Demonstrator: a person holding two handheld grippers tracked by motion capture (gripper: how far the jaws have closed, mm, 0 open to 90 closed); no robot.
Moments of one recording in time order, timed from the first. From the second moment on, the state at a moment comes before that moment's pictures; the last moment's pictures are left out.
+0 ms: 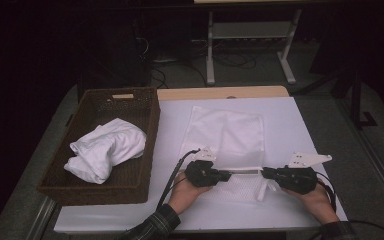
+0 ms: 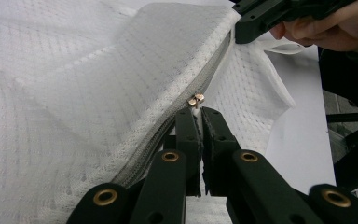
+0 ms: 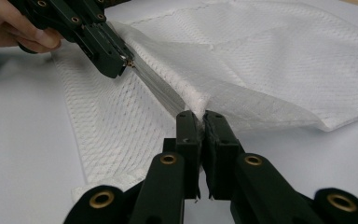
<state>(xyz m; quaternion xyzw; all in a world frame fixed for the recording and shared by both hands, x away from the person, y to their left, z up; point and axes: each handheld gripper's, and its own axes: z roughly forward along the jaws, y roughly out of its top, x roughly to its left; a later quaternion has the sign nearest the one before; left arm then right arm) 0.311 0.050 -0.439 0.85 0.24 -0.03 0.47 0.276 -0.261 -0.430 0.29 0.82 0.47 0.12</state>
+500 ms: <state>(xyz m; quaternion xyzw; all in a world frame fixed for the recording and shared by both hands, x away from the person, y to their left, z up) 0.310 0.065 -0.442 0.85 0.25 -0.04 0.47 0.277 -0.261 -0.432 0.30 0.83 0.47 0.12</state>
